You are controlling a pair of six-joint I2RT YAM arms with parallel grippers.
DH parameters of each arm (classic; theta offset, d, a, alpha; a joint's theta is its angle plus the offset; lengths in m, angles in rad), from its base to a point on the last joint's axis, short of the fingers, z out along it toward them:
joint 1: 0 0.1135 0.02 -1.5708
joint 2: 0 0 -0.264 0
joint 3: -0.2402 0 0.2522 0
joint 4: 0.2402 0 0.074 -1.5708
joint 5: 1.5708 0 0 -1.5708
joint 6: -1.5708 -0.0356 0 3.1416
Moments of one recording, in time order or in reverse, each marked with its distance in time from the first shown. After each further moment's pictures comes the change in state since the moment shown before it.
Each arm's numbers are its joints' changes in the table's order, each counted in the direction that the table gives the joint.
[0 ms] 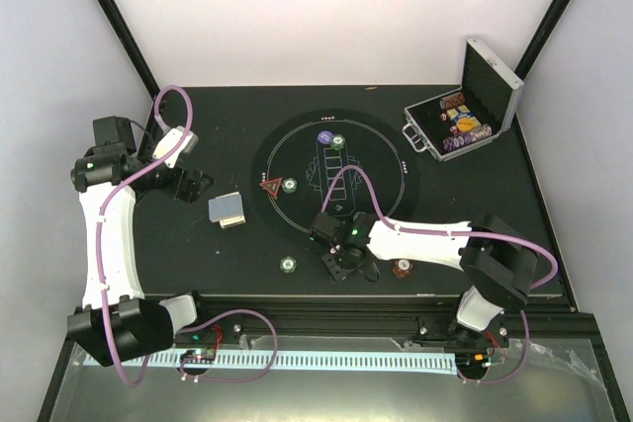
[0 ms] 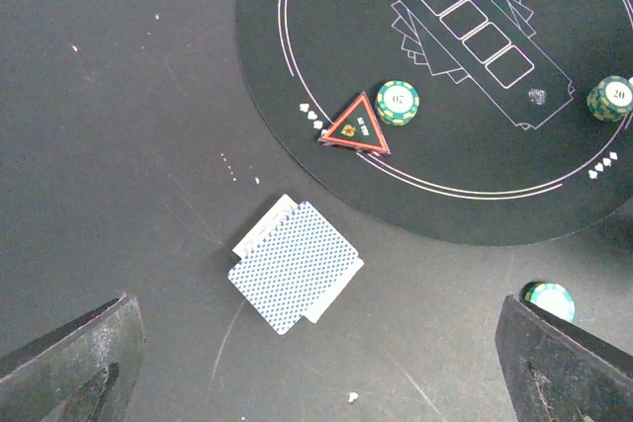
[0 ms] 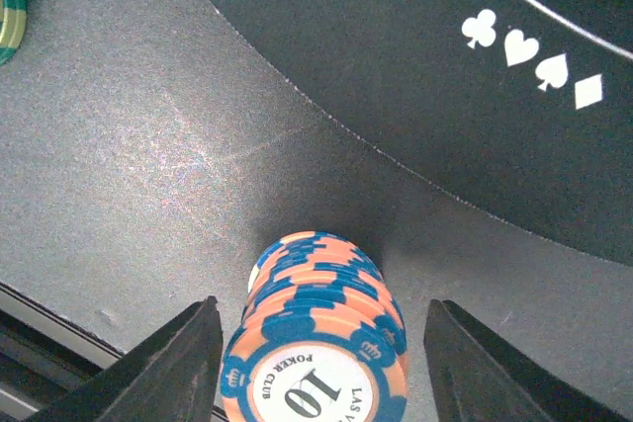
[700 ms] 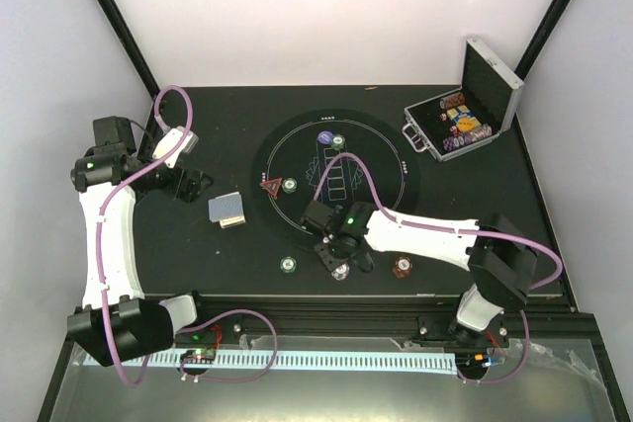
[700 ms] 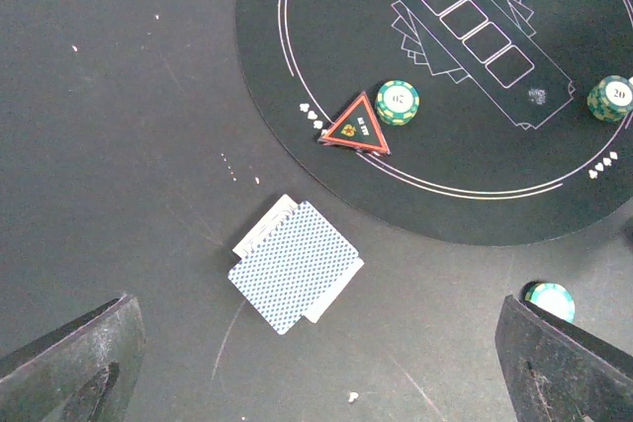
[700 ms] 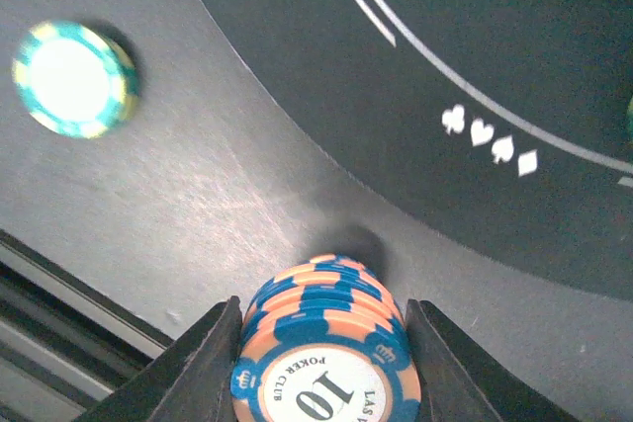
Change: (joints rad) left arm 0.000 0.000 0.000 0.000 0.000 0.000; right arm 0.000 0.002 -0.119 0.100 0.021 0.021
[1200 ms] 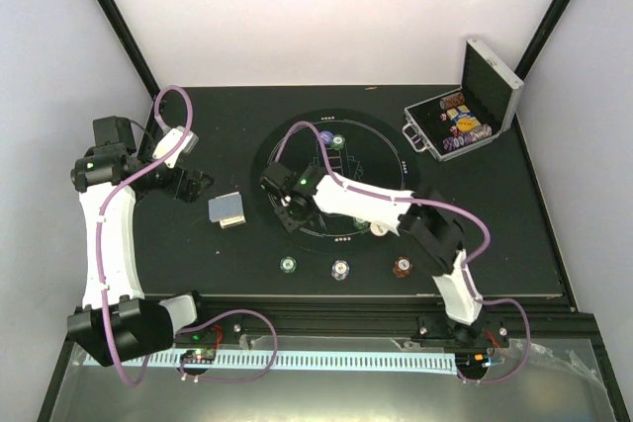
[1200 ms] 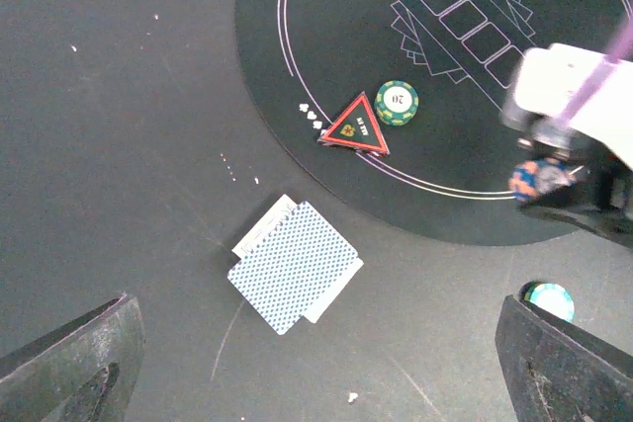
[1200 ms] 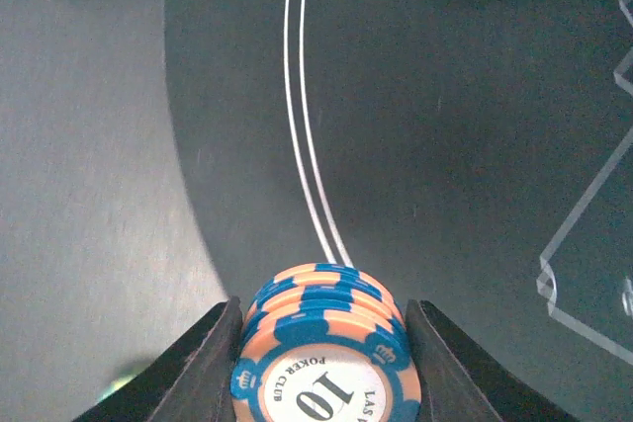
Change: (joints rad) left arm 0.000 0.000 0.000 0.000 0.001 0.000; right arm -0.078 0.388 -0.531 0.064 0.028 0.119
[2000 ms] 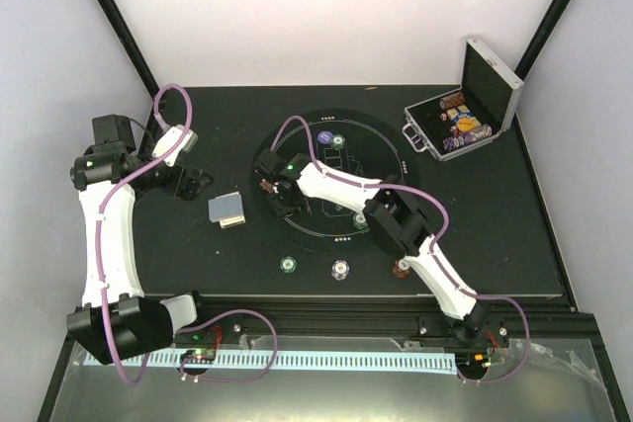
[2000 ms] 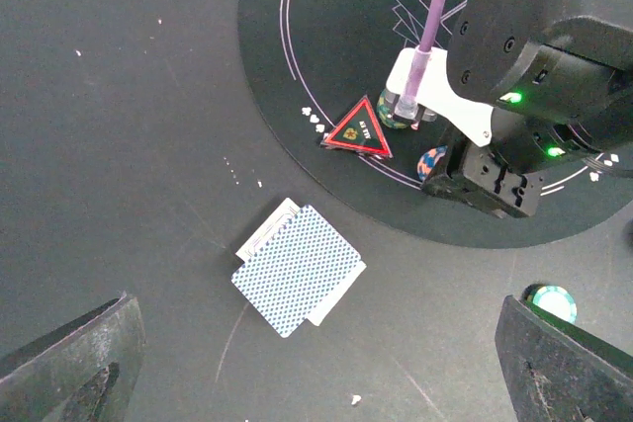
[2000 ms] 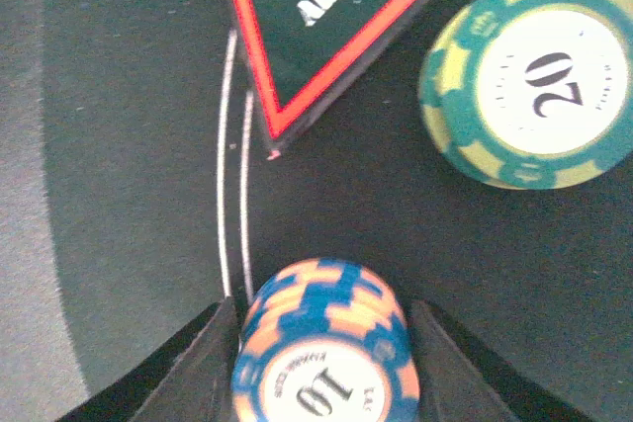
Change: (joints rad) left arm 0.000 0.010 -0.013 0.000 0.000 -0.002; right arm -0.098 0.363 -0.357 0.020 -0.058 0.013
